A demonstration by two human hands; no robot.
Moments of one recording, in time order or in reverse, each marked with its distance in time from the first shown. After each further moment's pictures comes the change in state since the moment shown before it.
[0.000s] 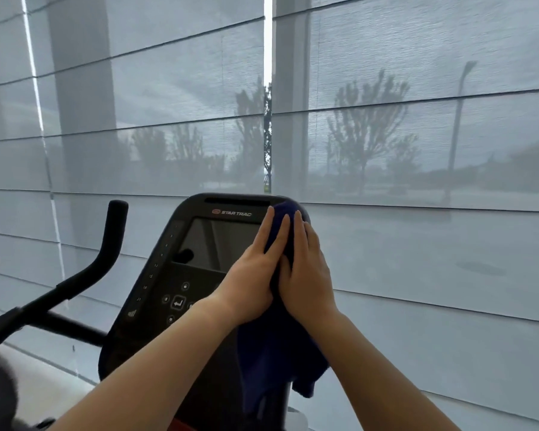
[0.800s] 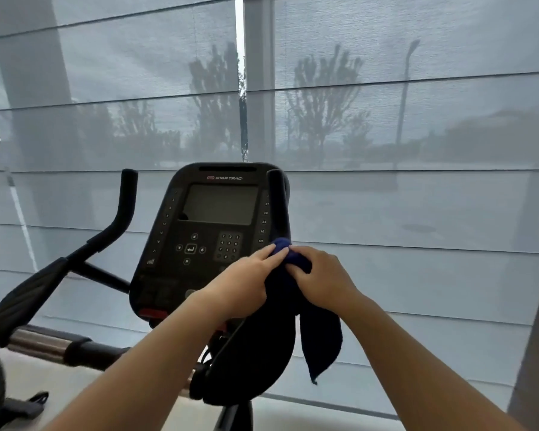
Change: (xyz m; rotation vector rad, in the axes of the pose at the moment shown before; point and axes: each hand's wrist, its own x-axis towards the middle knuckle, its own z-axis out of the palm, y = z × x) left_hand -0.144 0.063 -0.062 -0.033 -0.414 0.005; right_hand -0.126 -0.103 -0.095 -0.115 -0.335 0.357
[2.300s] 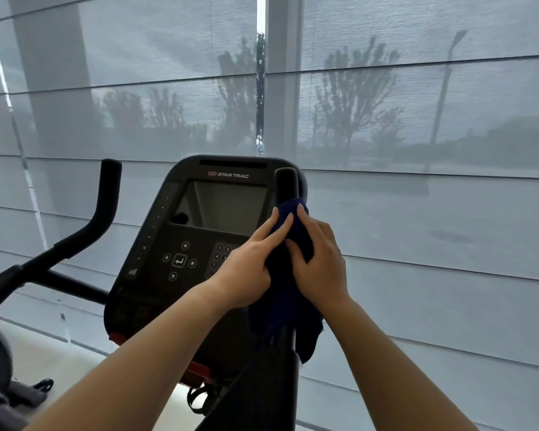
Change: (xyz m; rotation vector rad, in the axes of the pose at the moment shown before) left_hand 0.109 -0.064 0.024 -0.301 0.265 -0.032; right_hand 0.123 0.059 0.056 0.184 0.295 -0.223
